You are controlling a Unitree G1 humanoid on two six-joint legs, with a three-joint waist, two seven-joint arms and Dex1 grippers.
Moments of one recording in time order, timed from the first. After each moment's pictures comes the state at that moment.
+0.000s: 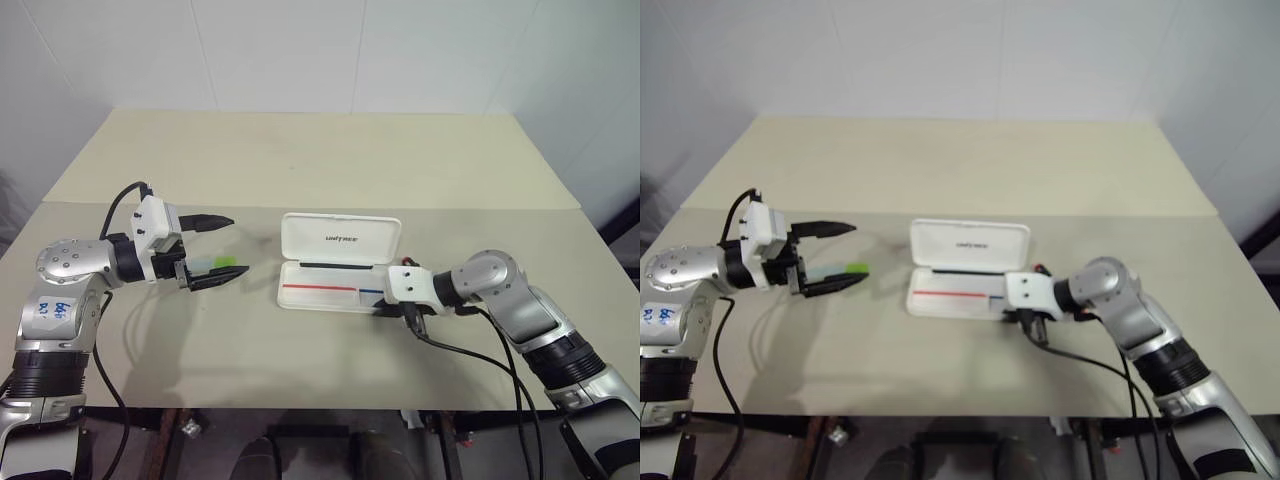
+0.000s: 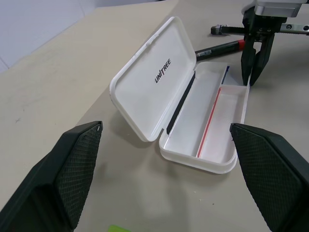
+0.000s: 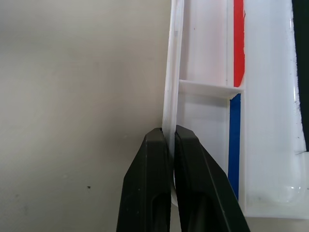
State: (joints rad) left arm -0.49 0.79 0.16 0.09 -0.41 0.16 -1.14; right arm -0.64 -0.70 0.37 0.04 -0.04 0.24 1.29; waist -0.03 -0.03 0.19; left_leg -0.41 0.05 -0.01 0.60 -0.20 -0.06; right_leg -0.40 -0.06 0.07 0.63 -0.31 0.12
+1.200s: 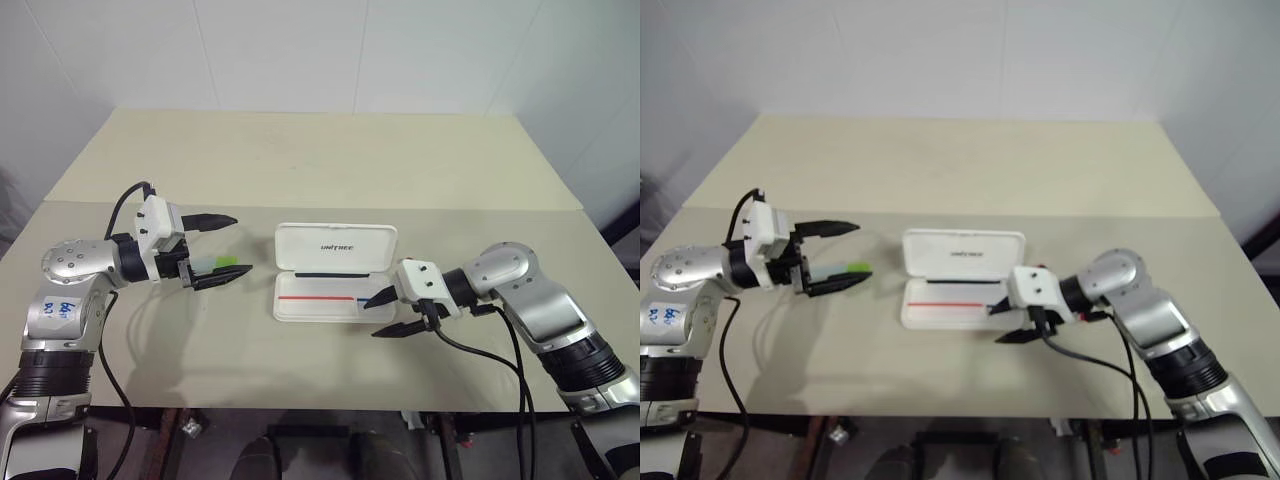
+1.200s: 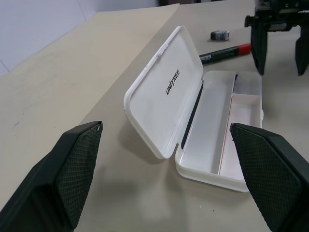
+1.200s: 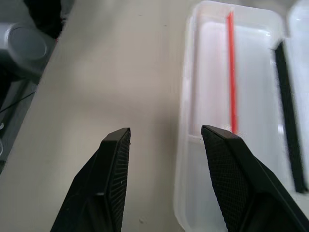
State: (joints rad) left arm -0.50 0.76 0.16 0.09 -0.41 0.16 -1.14; right arm -0.65 -0.75 0.29 -0.07 0.17 0.31 1.38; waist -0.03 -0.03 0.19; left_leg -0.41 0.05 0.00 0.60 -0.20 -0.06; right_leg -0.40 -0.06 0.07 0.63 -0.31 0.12
